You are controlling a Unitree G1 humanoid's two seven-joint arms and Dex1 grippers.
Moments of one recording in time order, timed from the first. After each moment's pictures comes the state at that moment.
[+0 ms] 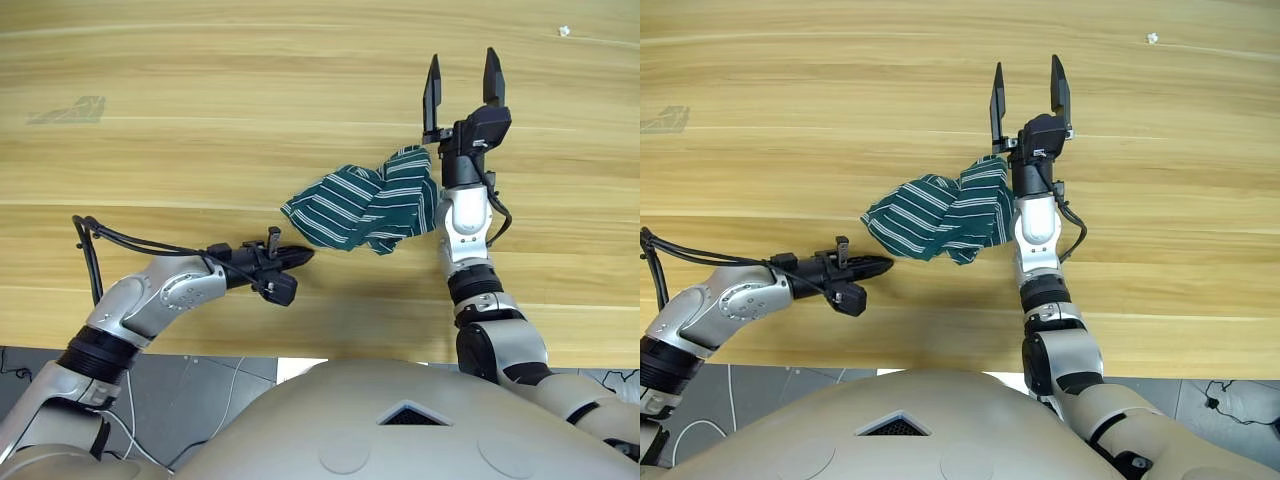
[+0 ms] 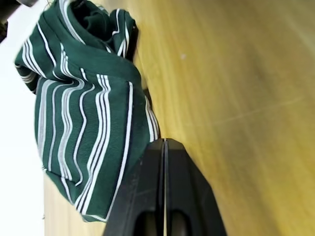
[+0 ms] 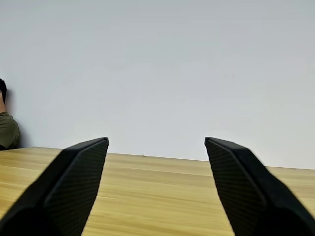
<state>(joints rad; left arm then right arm) 0.07 0.88 -0.44 -0.06 0.51 -0.59 -0.49 -0.34 0.03 0.00 0.73 -0.07 -0.90 0.00</state>
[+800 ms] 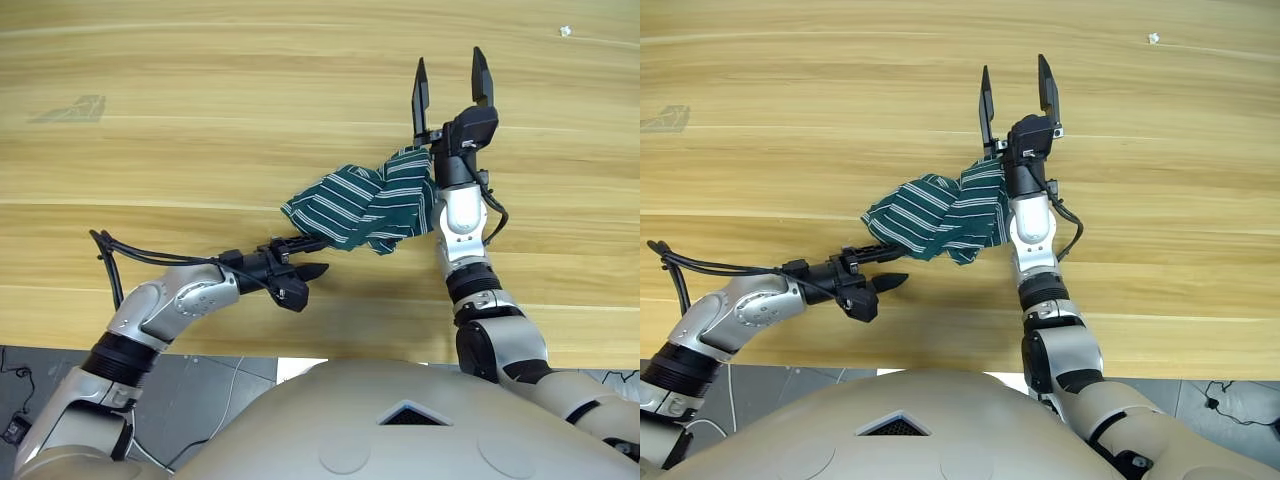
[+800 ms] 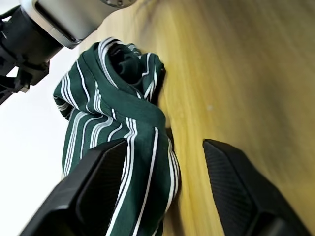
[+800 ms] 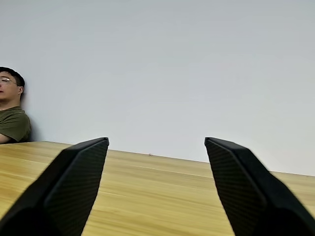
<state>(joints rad) 0.10 0.77 -0.42 -0.04 0.54 -0.69 -0.43 -0.36 0.03 0.03 0.76 -0.10 -0.91 0.00</state>
